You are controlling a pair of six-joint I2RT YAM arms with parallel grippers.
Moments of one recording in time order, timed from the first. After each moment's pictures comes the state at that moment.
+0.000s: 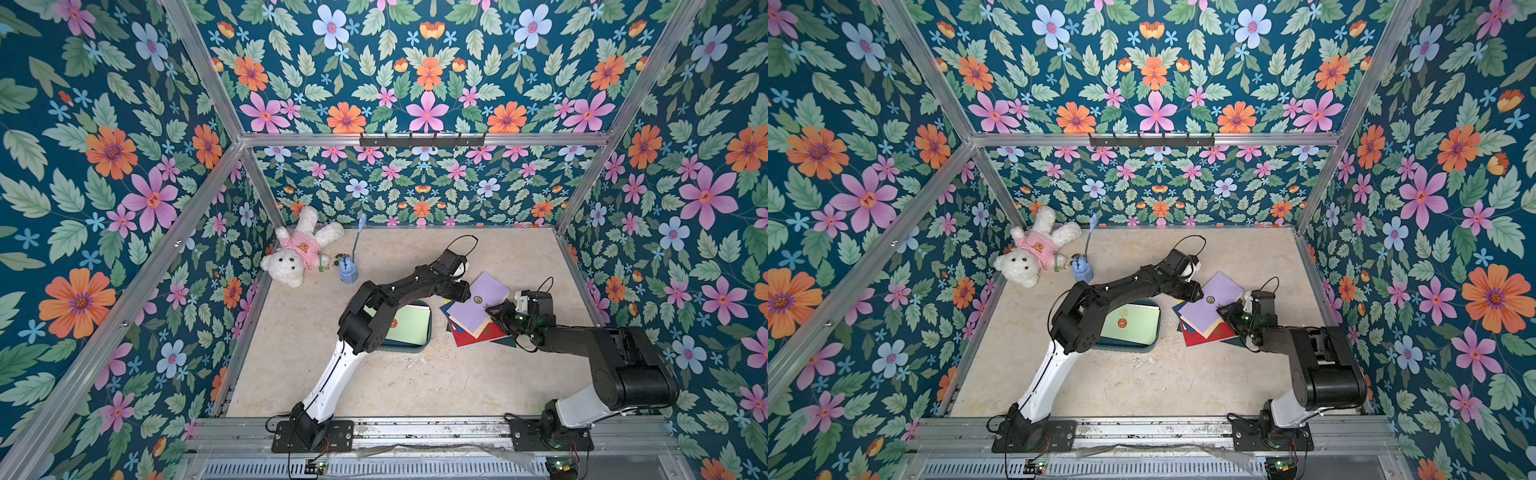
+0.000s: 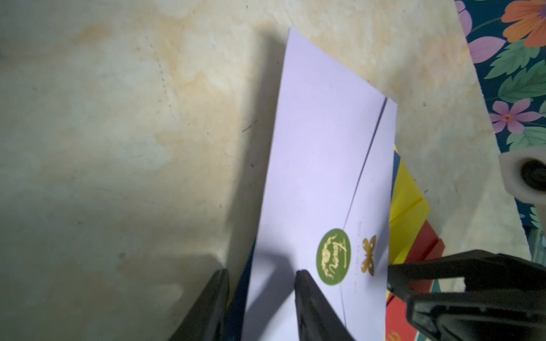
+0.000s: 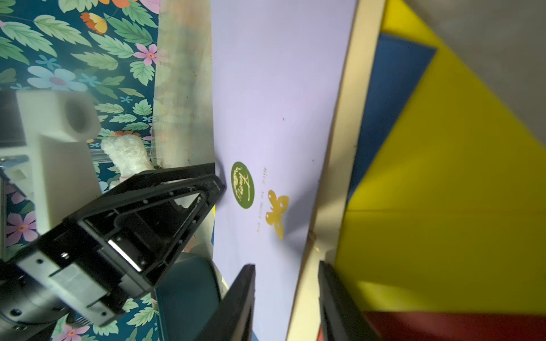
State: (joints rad) left arm -0.80 2.41 1.89 -0.38 0.31 -0.37; right arm 0.08 1.57 0.46 0.35 -0.53 0.91
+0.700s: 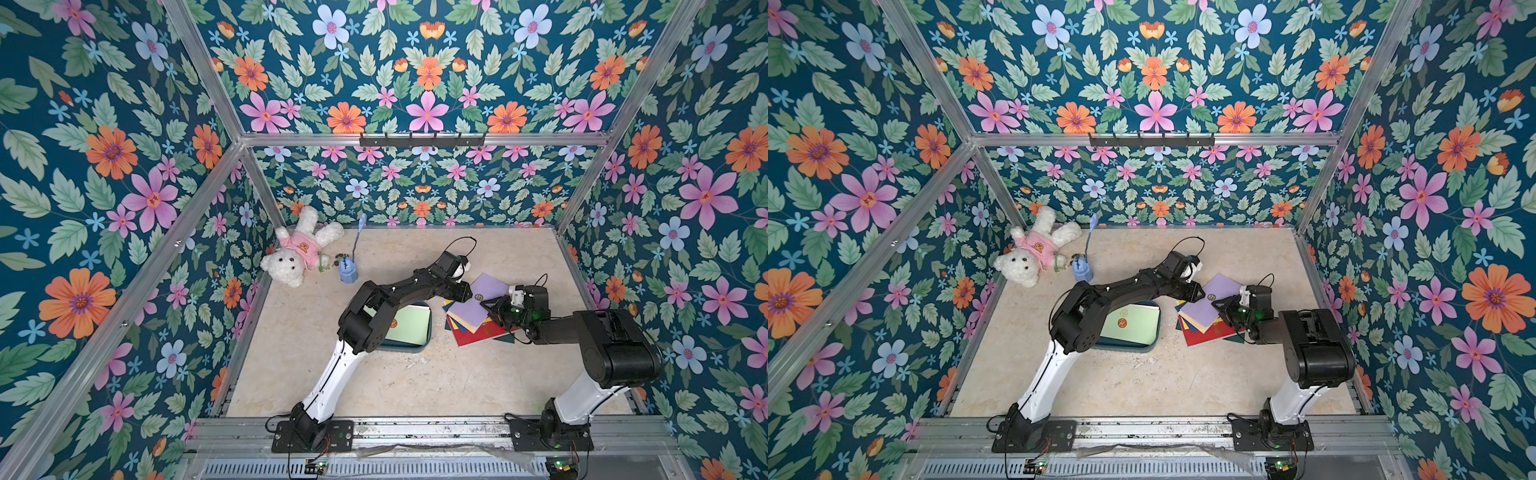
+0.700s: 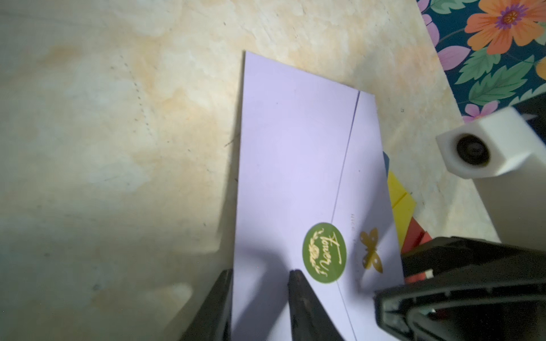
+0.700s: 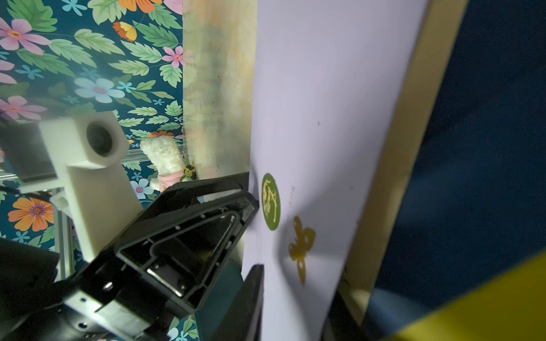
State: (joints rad) left arm -0.80 2.40 1.83 -0.28 0.36 -0.36; right arm 0.08 1.69 0.52 0.50 -0.63 1.03
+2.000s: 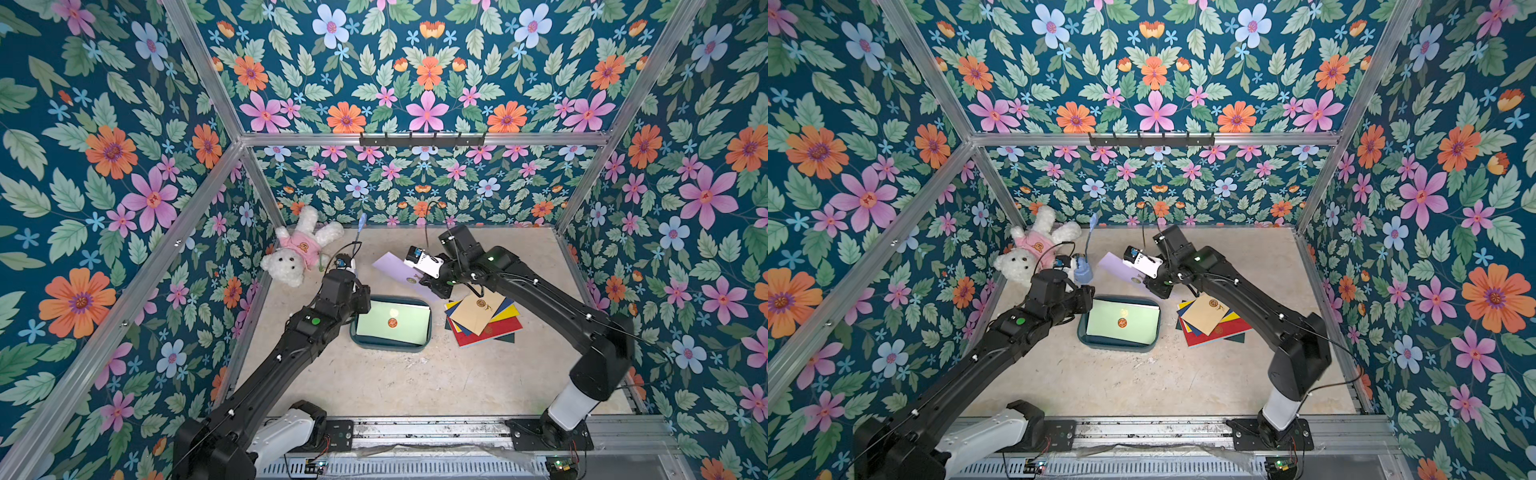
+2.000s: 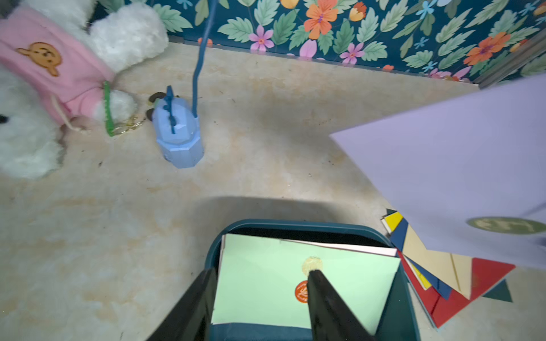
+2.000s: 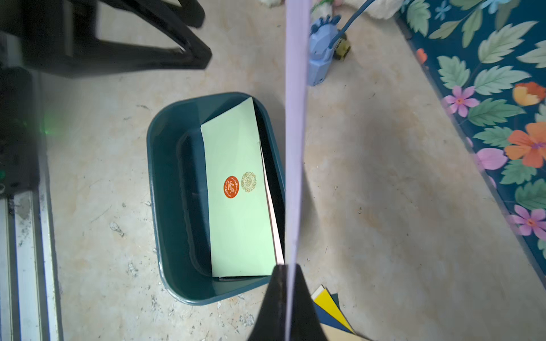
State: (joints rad) left arm -0.48 1.02 0.83 -0.45 -0.18 -0.36; right arm 0.74 1.76 1.67 -0.83 -0.25 -0.50
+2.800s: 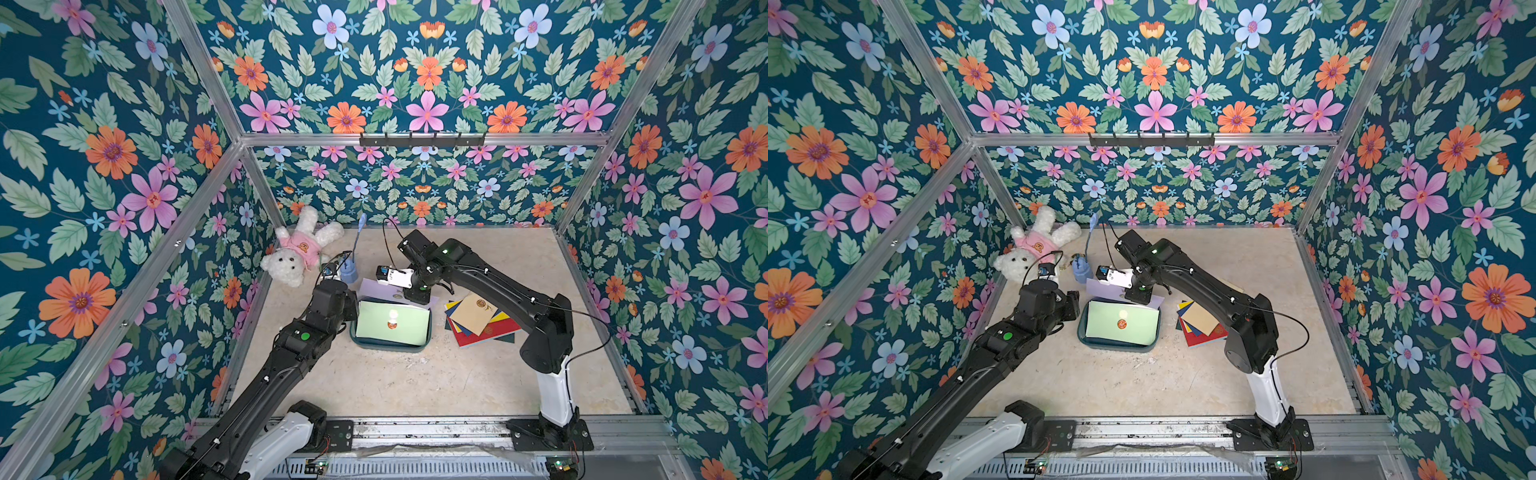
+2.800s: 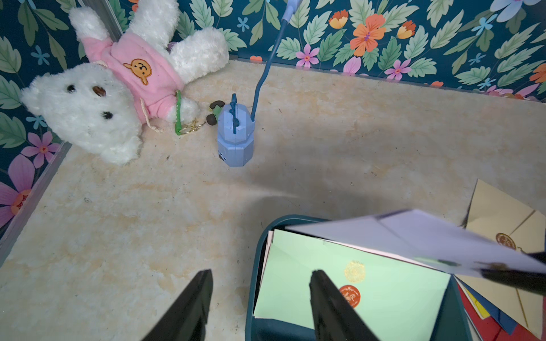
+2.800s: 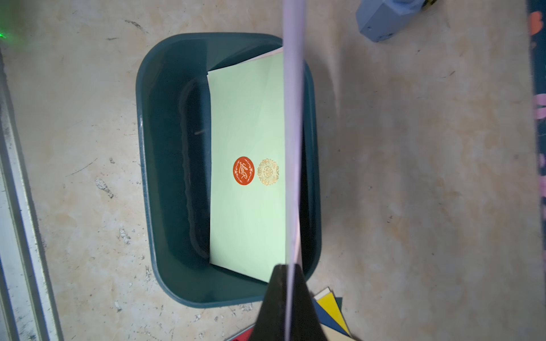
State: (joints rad) left arm -0.47 0.93 0.79 -0.49 -0.32 -0.36; right arm 0.86 2.03 2.03 -1.12 -0.12 -0.60
